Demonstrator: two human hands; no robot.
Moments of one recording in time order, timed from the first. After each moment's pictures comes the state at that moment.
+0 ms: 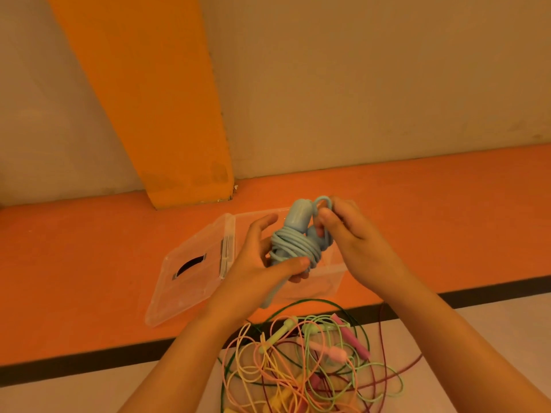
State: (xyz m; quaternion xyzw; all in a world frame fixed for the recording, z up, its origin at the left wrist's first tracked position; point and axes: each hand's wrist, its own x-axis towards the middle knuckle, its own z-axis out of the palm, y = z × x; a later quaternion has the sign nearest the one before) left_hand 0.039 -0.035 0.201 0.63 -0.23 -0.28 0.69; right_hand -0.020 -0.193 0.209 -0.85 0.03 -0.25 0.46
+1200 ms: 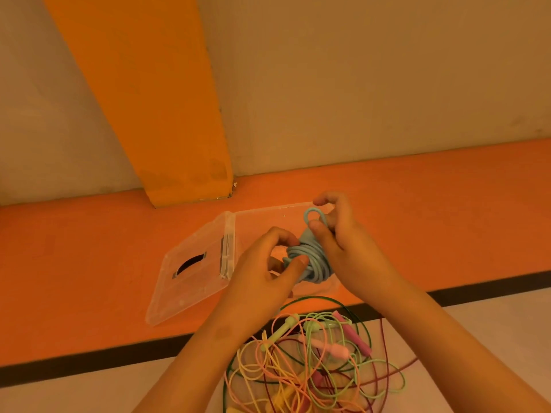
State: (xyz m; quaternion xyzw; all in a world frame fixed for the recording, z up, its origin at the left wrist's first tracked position) left_hand 0.033 -0.032 0.196 0.76 -0.32 -0.15 0.55; right_hand -0.018 -0.178 0.202 -0.88 0.06 -0.23 0.42
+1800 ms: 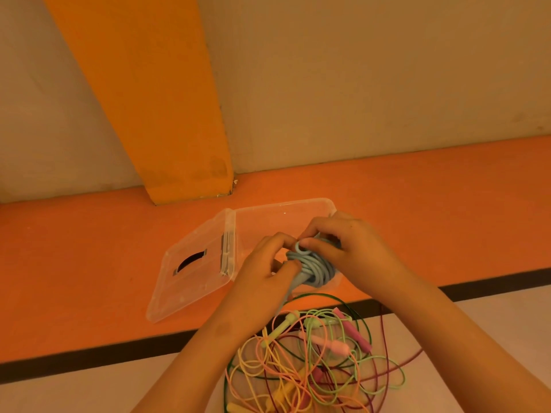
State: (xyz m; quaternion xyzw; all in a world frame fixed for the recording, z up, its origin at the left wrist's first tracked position) left_hand 0.035 -0.030 0.188 0.76 -0.33 -0.19 0.53; right_hand -0.025 -0.190 0.205 -0.93 0.02 -0.17 0.32
